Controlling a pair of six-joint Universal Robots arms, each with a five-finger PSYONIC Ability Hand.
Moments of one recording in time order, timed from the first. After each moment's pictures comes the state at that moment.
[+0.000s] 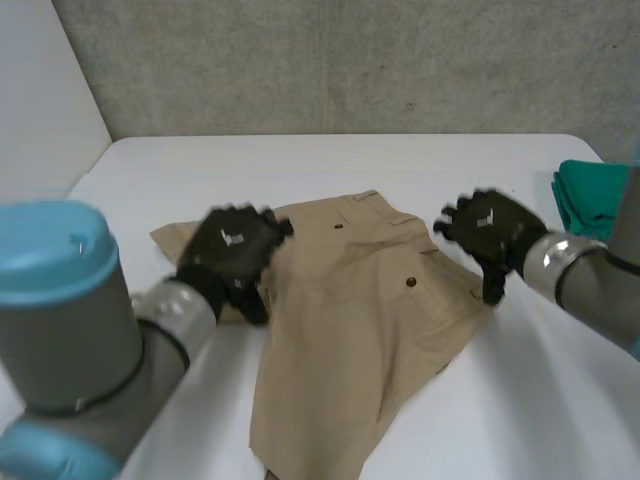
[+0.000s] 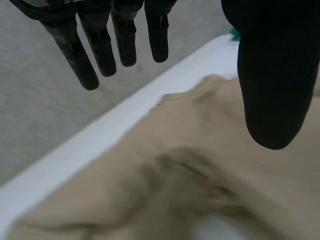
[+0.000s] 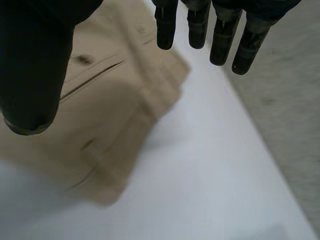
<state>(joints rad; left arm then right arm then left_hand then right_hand) 4.09 -1.80 -1.66 3.22 -1.60 3.38 1.82 -1.16 1.46 0.14 1.23 2.32 0.33 0.33 0.32 0.33 0.16 0.20 0.22 0.21 0.23 0.07</state>
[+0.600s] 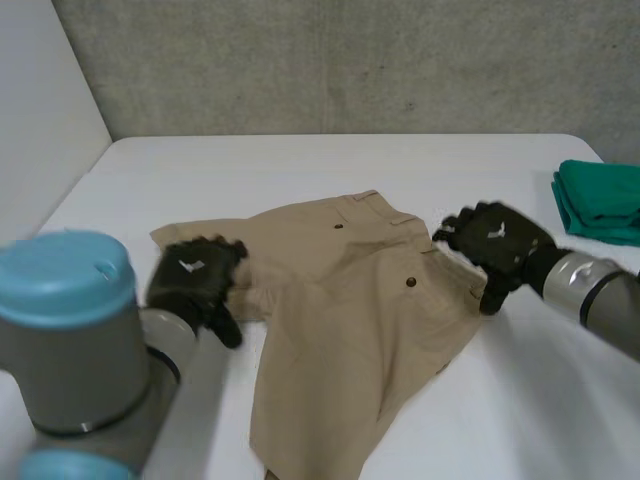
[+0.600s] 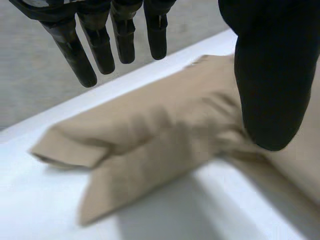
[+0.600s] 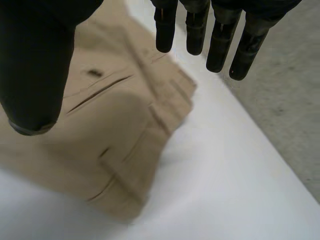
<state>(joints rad) 4.12 -1.83 -1.71 3.22 -1.82 3.21 1.71 -1.19 1.58 0.01 1.01 2.43 0.31 0.30 0.30 0.30 0.12 0.24 0.29 0.29 0.29 0.12</state>
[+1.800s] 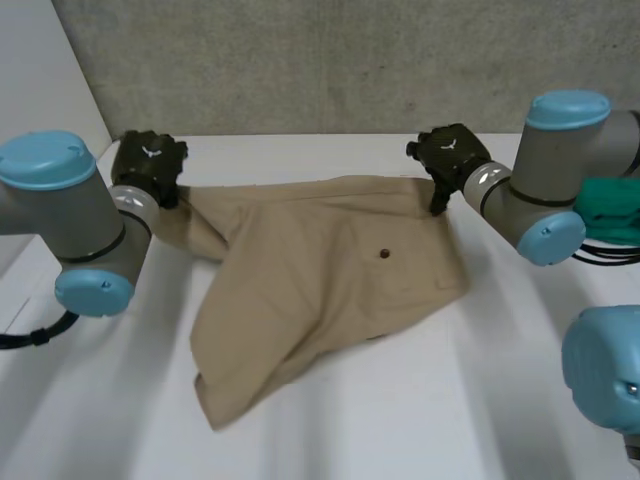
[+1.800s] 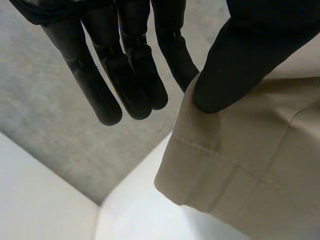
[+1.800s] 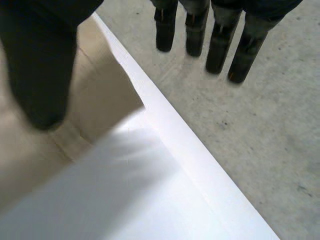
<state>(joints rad) 4.42 -2.21 -1.22 3.42 -1.62 3.64 1.91 -0.43 0.27 0.34 1.33 2.61 1.13 1.19 1.19 1.20 0.98 0.23 0.30 0.31 0.33 0.15</state>
